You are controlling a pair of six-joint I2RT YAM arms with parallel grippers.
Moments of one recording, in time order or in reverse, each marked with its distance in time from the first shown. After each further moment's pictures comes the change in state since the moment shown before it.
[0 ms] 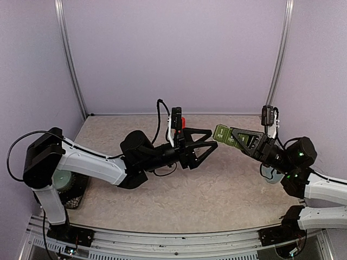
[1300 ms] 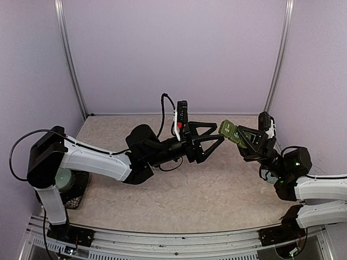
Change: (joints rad) left arm 0.003 0.027 0.098 -0.051 -0.005 0.008; right arm -0.027 0.132 -0.093 0.364 0.051 0.392
